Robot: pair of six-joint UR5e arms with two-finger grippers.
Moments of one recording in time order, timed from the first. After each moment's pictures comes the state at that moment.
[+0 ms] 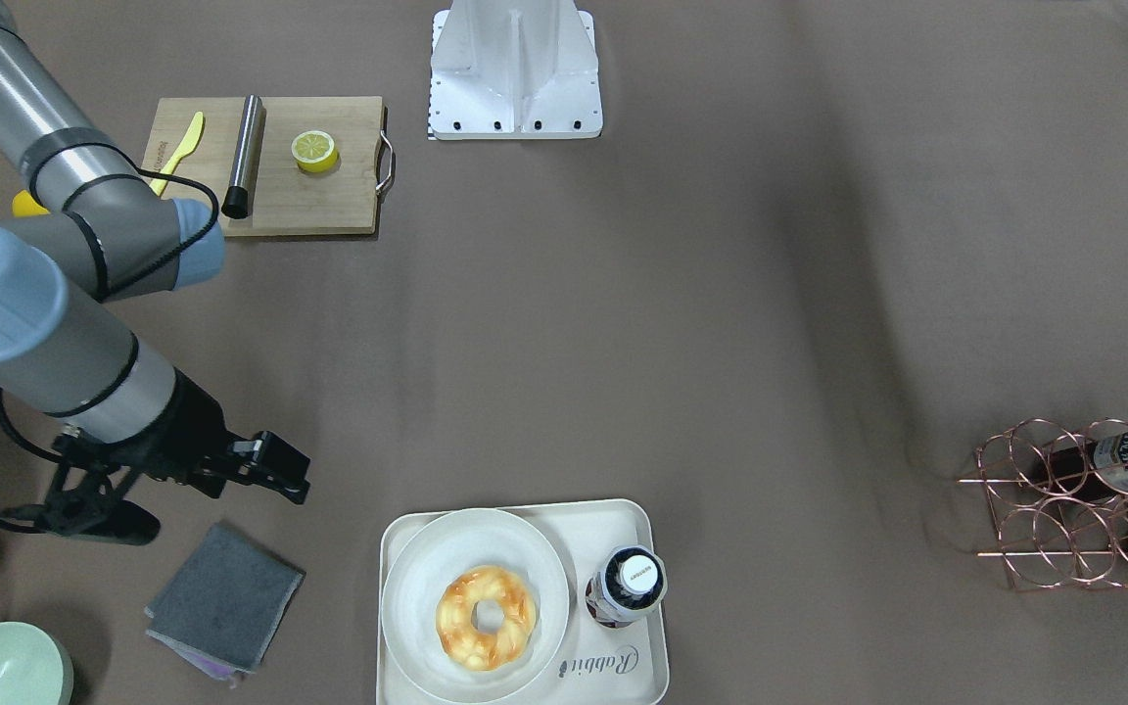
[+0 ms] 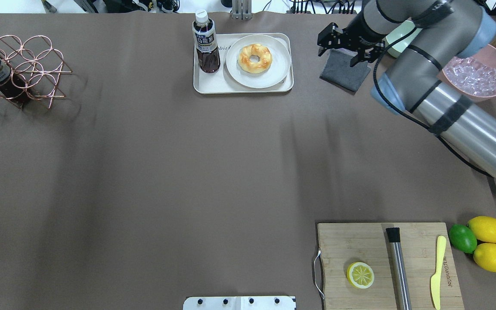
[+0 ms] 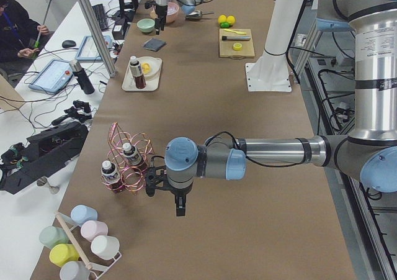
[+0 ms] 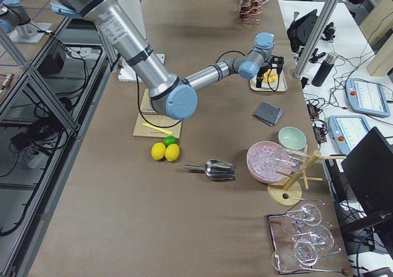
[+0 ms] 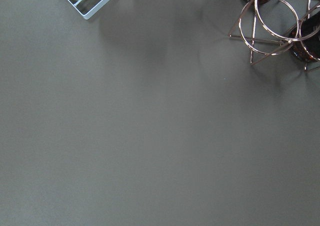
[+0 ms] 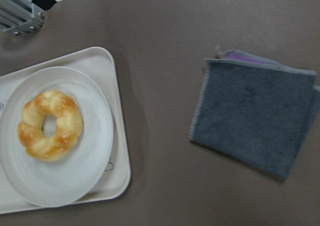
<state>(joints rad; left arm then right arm) -1.65 -1.46 -1.67 -1.65 -2.36 -0.10 0.99 -0.90 1.34 -1.13 2.20 1.16</state>
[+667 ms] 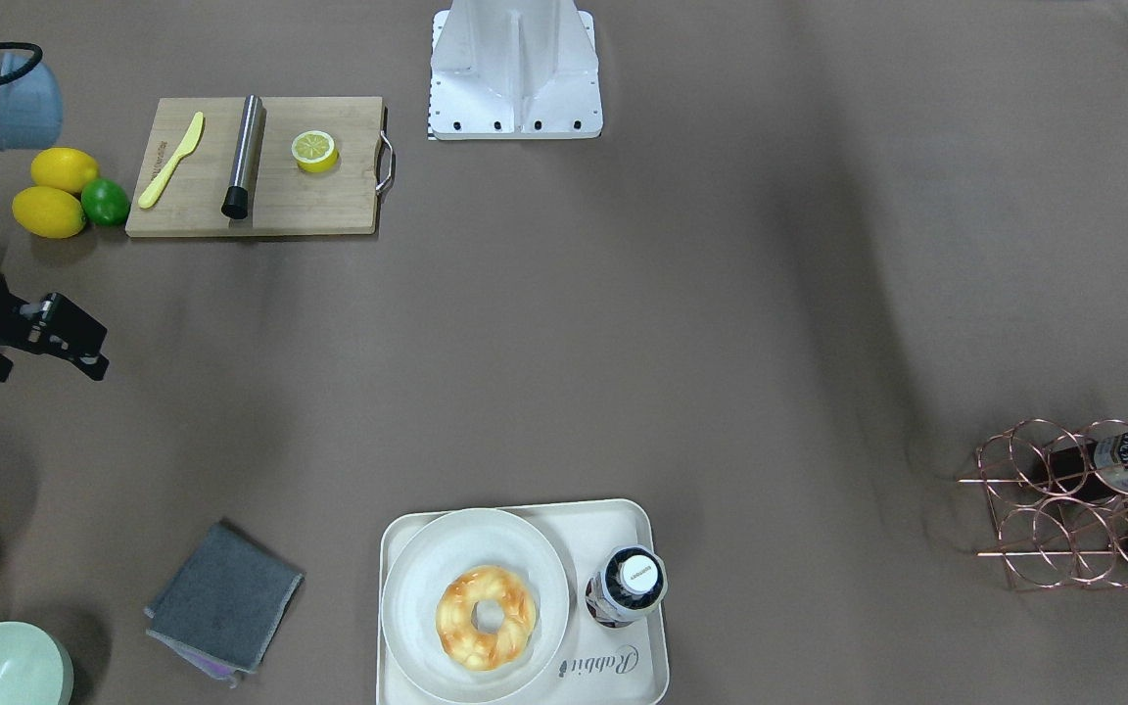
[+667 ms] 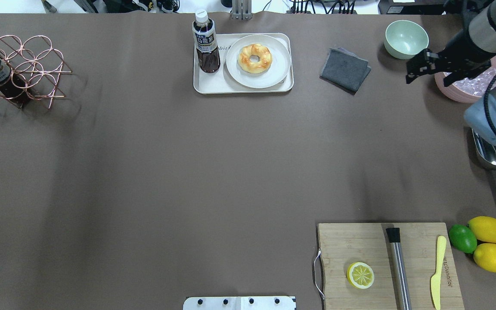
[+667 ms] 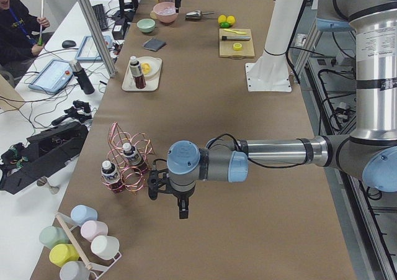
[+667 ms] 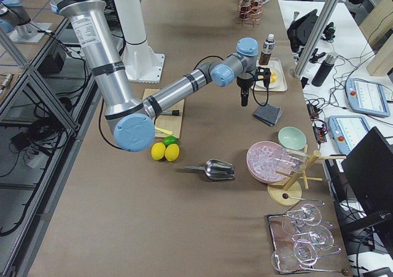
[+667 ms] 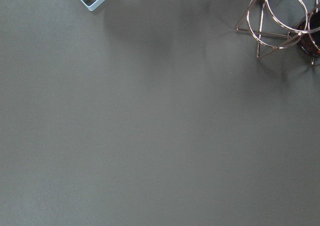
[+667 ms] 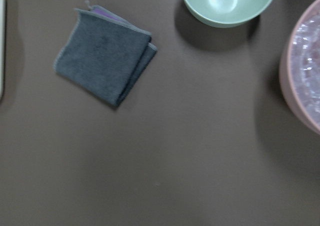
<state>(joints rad) -1.65 -1.44 -1.67 -1.65 -2.36 -0.09 1.11 -1.25 1.80 -1.54 2.22 0.76</state>
